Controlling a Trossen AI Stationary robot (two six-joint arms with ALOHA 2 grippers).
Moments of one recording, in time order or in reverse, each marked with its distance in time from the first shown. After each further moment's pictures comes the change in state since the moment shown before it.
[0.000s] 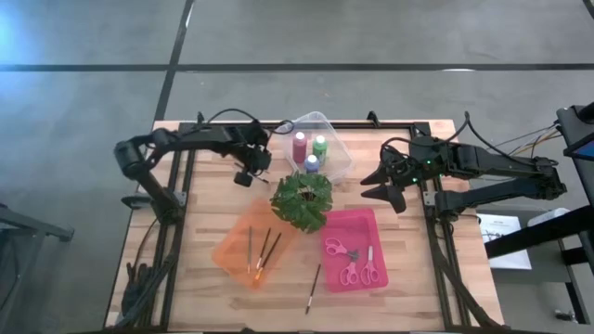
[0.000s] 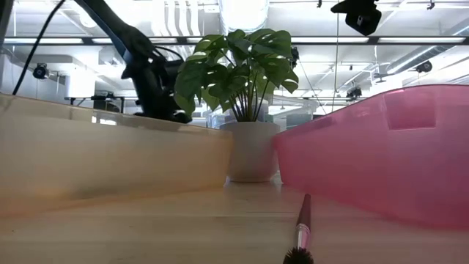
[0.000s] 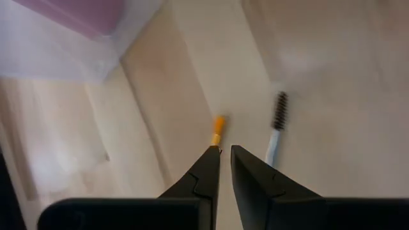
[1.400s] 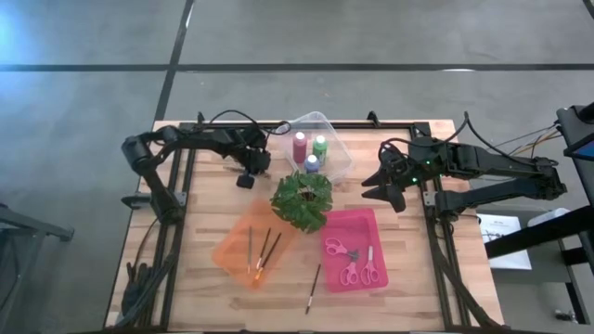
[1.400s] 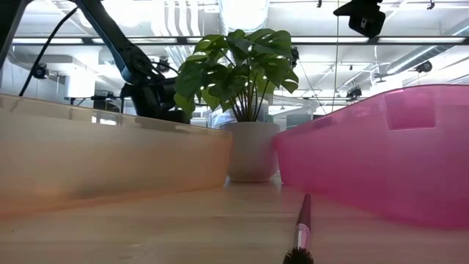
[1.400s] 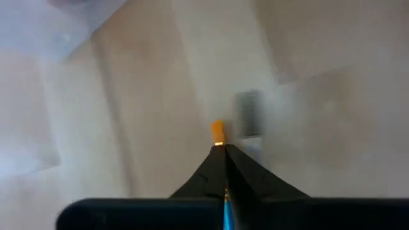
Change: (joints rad) left arm 0.037 0.102 -0.074 0.122 0.116 -0.073; right arm 0.000 0.000 0.000 -0.023 -0.002 0.071
